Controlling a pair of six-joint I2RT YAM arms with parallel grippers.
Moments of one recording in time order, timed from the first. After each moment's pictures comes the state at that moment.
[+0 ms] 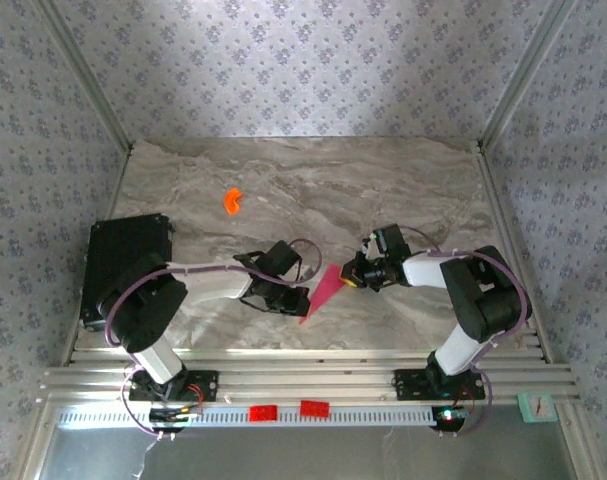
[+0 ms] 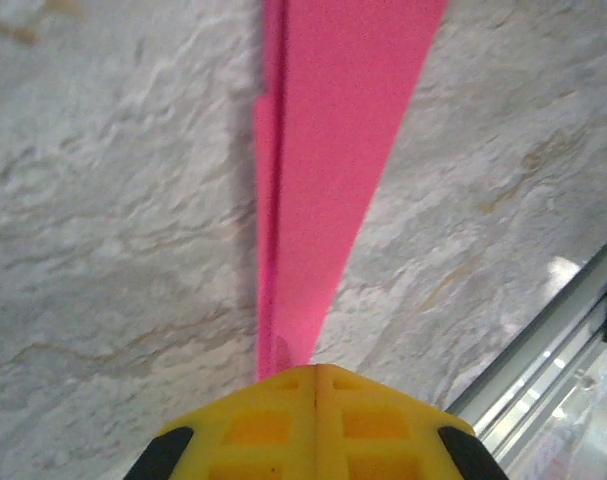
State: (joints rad) left arm -0.86 1.66 0.85 -0.33 0.48 -0.60; right arm 0.37 1.65 0.62 0.03 -0.59 0.82
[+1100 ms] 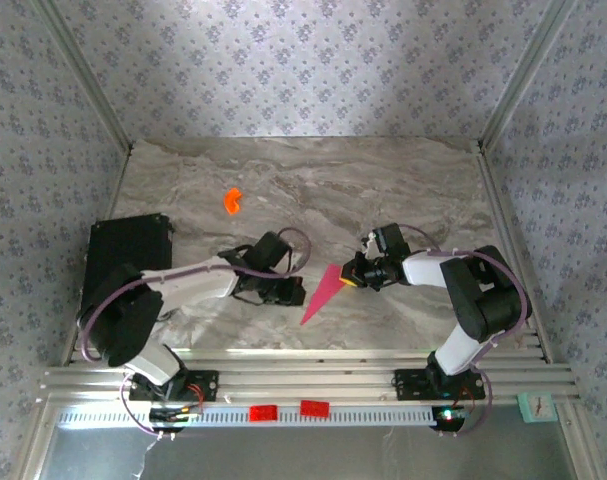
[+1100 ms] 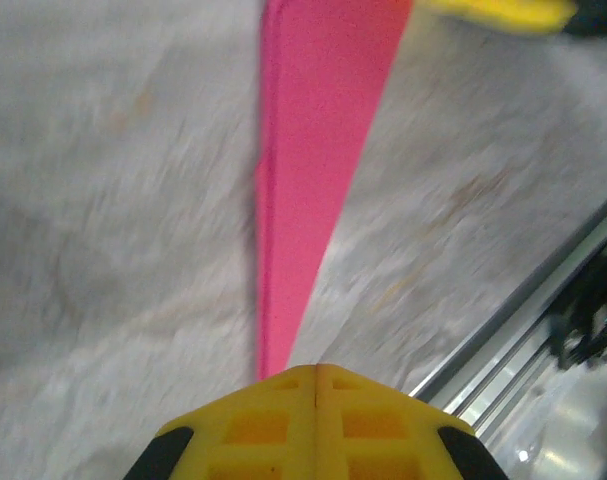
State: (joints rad) left arm -0.81 1.56 0.87 -0.35 0.46 -0.62; right arm 0.37 1.65 0.63 0.01 -0.59 0.78
